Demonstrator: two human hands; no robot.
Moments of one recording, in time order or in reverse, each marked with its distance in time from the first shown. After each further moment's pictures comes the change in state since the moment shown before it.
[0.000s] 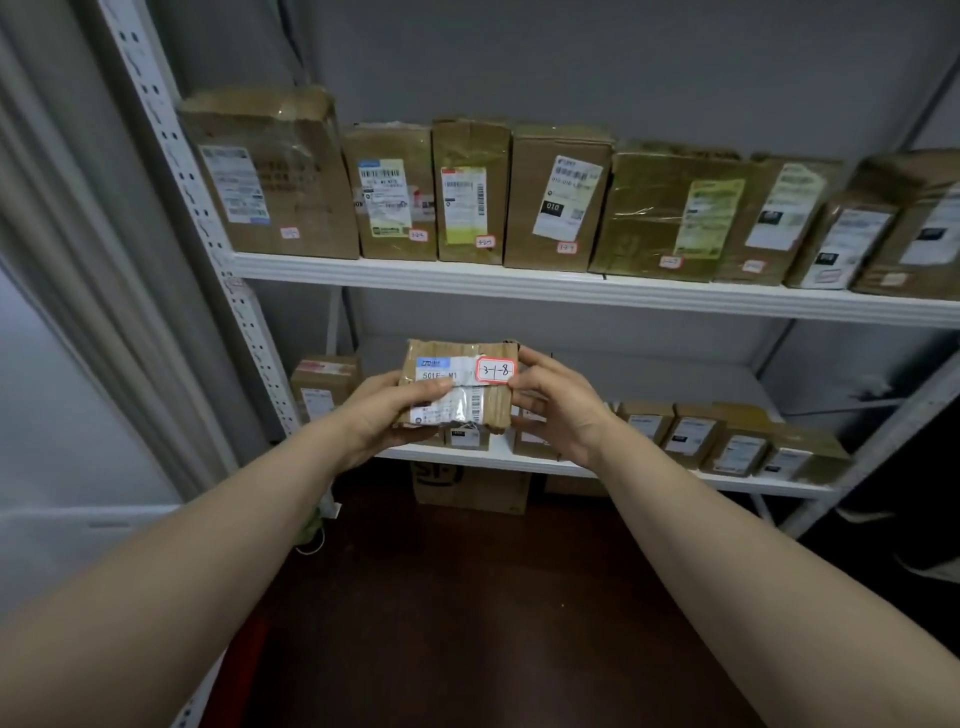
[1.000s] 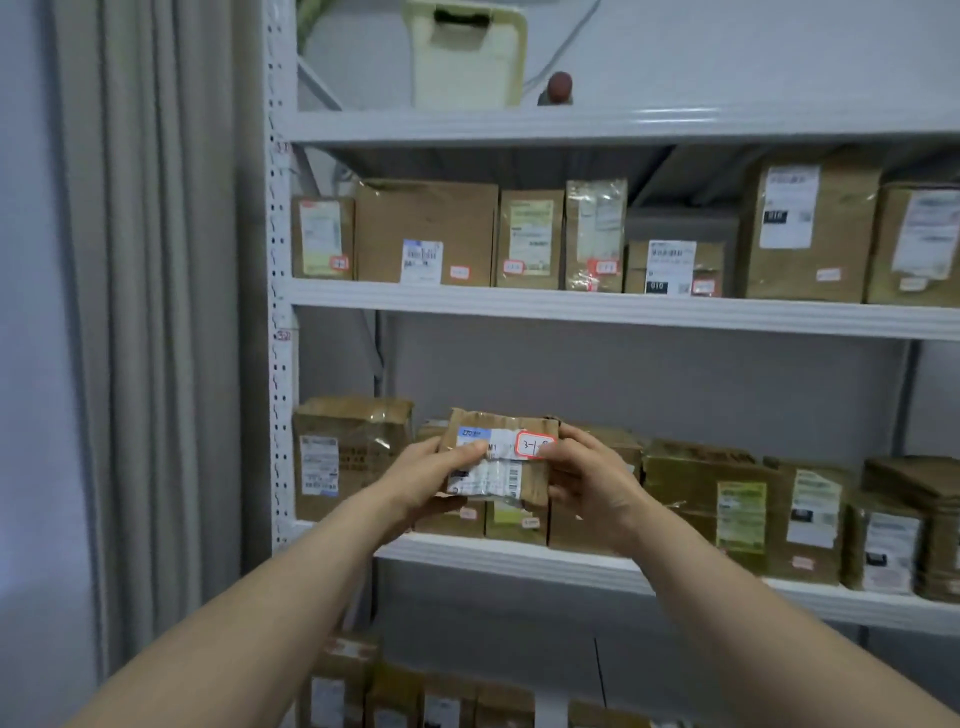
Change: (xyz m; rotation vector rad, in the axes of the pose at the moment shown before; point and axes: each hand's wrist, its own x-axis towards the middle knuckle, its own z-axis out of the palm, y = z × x) left_hand -0.007 0.214 -0.029 0.092 0.077 0.424; right_hand 0.037 -0.197 0.086 -0.095 -0.049 -0.422
